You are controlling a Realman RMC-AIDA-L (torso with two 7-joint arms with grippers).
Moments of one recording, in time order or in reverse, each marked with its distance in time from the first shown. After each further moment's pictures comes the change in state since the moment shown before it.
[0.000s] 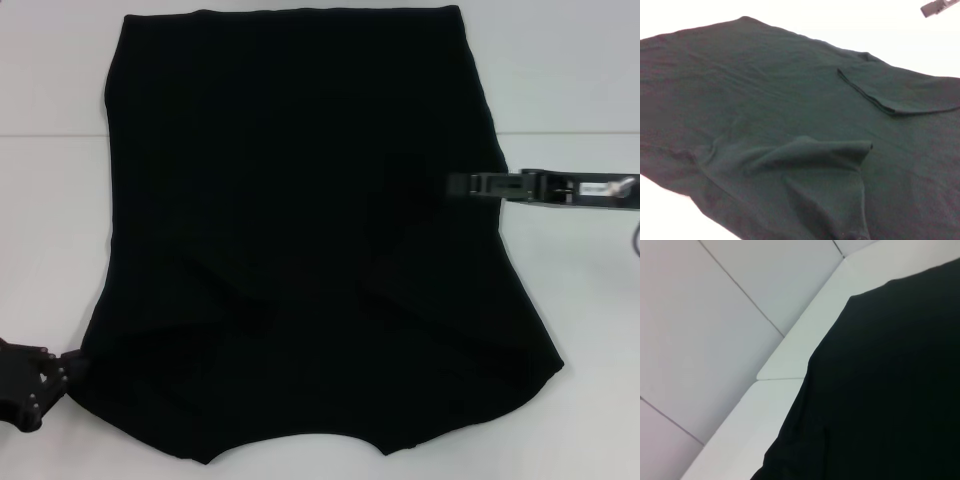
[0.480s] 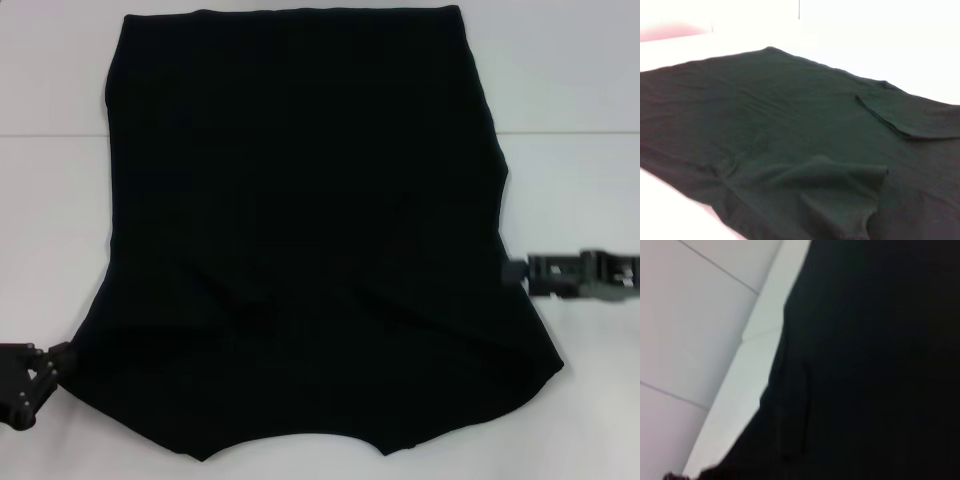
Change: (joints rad) left arm 0.039 0.001 -0.073 -0.060 -0.082 0.005 0.071; right arm -0.087 -0.084 -0.003 0.083 -0.074 -0.149 0.142
